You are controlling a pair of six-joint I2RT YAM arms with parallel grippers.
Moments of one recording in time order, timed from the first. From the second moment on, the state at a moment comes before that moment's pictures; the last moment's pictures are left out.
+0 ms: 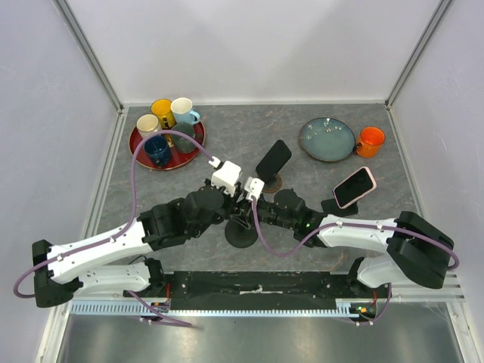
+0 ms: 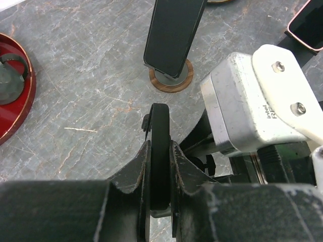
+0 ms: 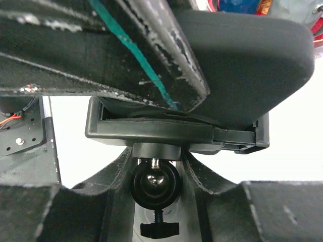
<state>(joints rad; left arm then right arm) -1.17 0.99 0.94 -0.40 -0.58 -0.23 1.00 1.37 0.61 0.57 -0.18 0.02</state>
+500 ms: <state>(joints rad) -0.95 0.92 0.90 -0.39 -0.36 -0.36 0.98 1.36 0.51 0.75 -0.19 0.02</state>
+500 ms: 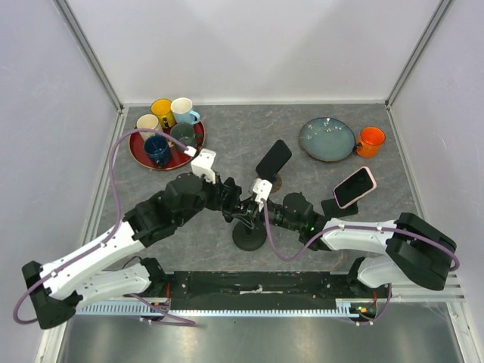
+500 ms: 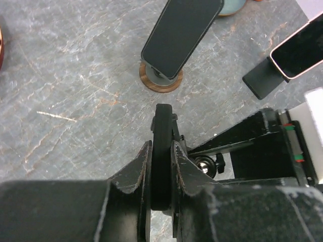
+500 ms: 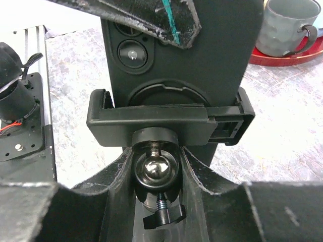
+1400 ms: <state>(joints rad) -0.76 0.84 0.89 -0.46 -0.53 -0.39 0.95 1.34 0.49 0.74 -0.20 0.03</state>
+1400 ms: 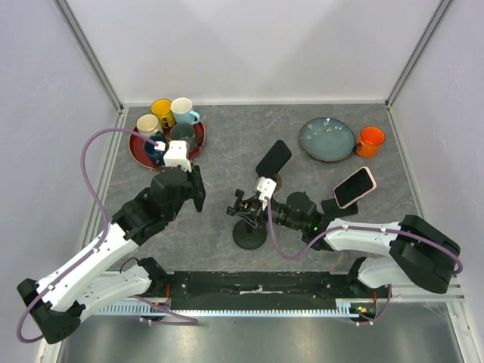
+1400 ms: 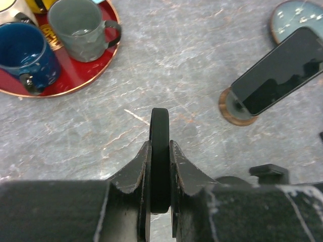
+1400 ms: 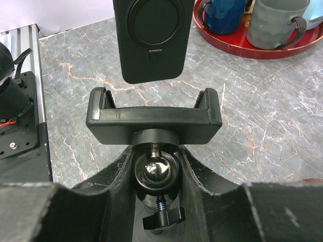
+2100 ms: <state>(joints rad) -0.76 1.26 1.01 -0.66 -0.76 -0.31 0.95 1.29 0.45 0.73 -0.16 0.03</state>
